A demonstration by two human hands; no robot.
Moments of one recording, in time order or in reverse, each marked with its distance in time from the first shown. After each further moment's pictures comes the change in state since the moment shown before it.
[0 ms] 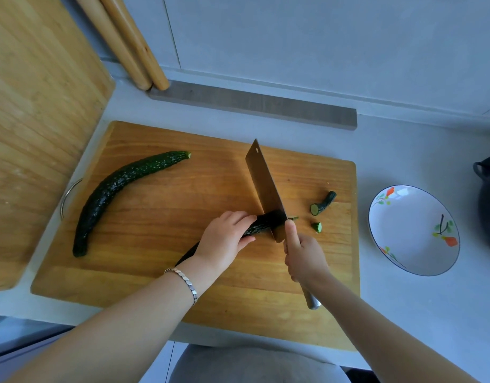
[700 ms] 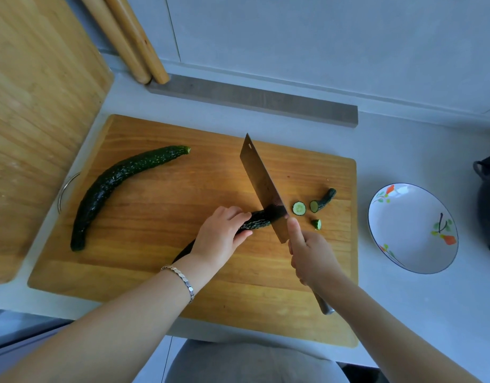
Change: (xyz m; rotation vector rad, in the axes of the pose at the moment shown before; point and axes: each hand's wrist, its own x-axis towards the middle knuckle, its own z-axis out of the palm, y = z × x) left_hand -0.004 -0.001 -0.001 -0.010 0.029 -0.053; right_hand -0.017 -0.007 -0.014 -0.102 -0.033 -0.043
